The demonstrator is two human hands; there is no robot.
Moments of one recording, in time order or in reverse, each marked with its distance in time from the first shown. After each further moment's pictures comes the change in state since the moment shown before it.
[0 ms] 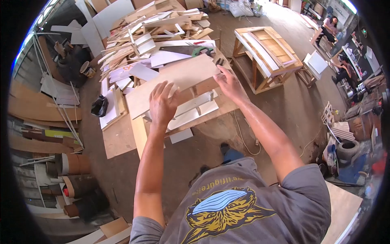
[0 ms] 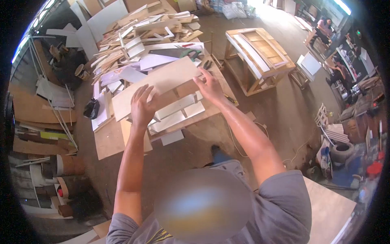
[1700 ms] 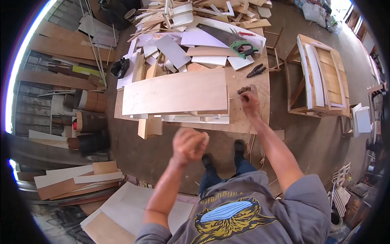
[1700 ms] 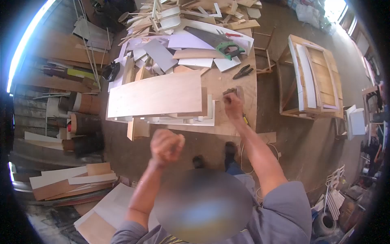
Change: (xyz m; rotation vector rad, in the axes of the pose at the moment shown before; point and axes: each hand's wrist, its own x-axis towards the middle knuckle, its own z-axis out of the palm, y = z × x) left_hand -0.034 0.118 0.107 -0.102 0.024 -0.091; right_hand 0.091 0.251 0.065 0.172 -0.136 -0.089
